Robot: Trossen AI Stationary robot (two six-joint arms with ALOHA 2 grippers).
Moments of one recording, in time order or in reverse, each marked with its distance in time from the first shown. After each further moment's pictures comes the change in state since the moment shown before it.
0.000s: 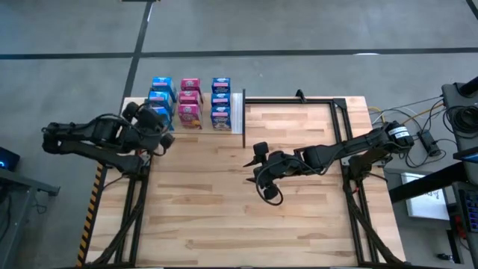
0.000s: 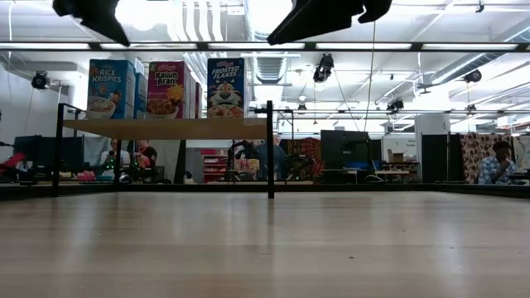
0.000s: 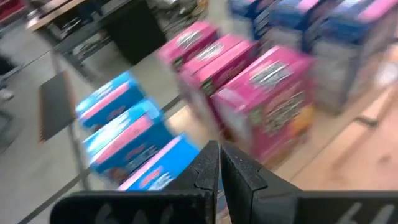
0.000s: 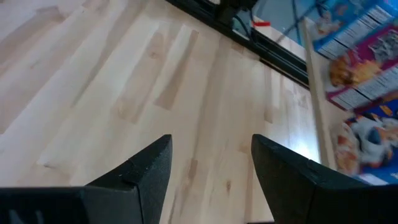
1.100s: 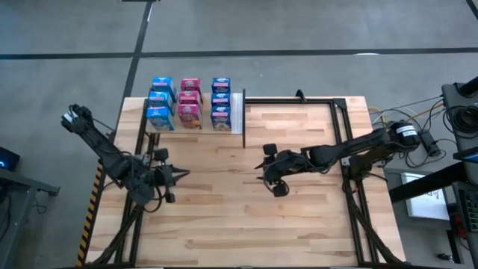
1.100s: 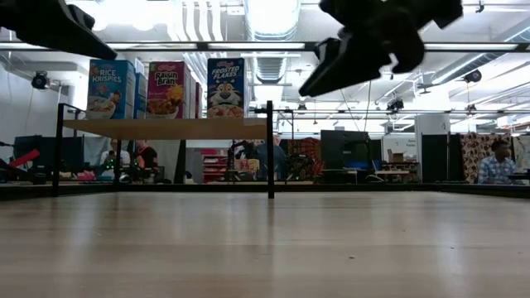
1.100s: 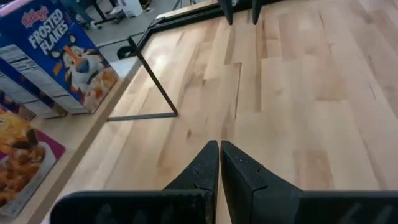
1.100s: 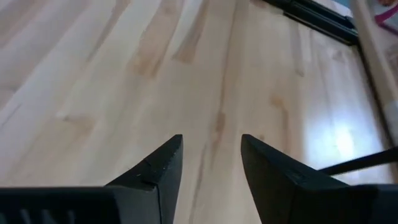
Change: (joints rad) left arm -0.656 -0.006 -0.501 0.701 0.028 0.192; right arm -0.069 -0.077 -0.262 0.128 -0.103 0.086
